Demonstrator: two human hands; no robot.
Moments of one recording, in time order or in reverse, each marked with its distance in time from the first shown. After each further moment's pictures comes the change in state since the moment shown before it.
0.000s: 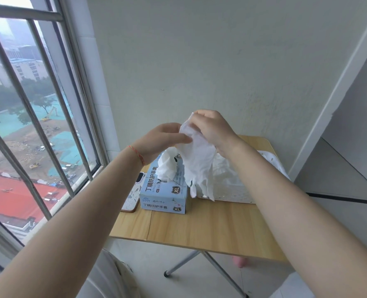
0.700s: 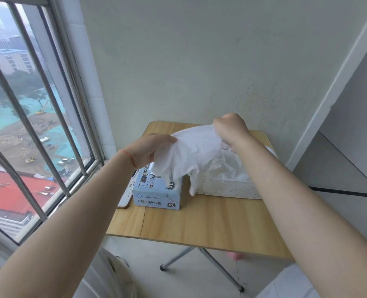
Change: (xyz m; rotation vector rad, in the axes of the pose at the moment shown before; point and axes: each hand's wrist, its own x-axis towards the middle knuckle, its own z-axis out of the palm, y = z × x) left_hand 0.014 -0.044 -0.001 -0.238 0.172 -0.301; right_hand 0.020 0.048 -0.038 -0.305 0.266 0.254
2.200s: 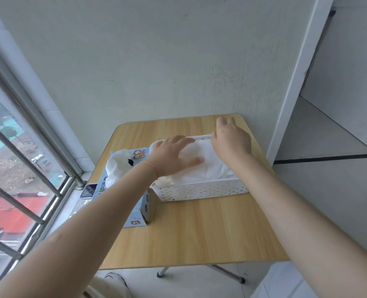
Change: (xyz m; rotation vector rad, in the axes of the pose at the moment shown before) left_hand 0.079 -0.027 0.130 1.290 -0.072 0.375; right_hand 0.034 0.126 -0.036 -0.759 0.203 -0.233
